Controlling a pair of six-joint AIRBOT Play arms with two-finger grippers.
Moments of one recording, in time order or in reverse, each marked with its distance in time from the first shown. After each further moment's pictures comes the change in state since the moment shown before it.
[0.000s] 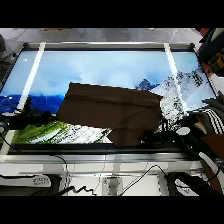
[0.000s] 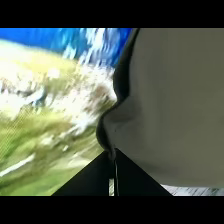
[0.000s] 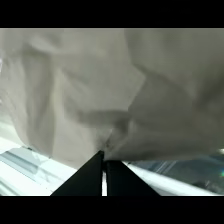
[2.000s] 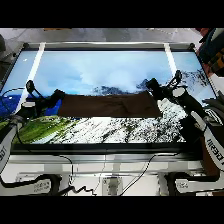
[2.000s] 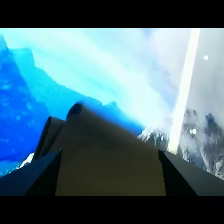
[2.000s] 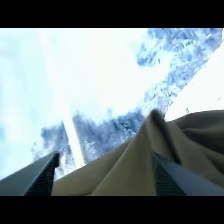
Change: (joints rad) left arm -0.382 0.101 -0.010 -0.344 0.695 -0.048; right arm 0.021 -0.422 0.713 -0.165 -0.499 0.454
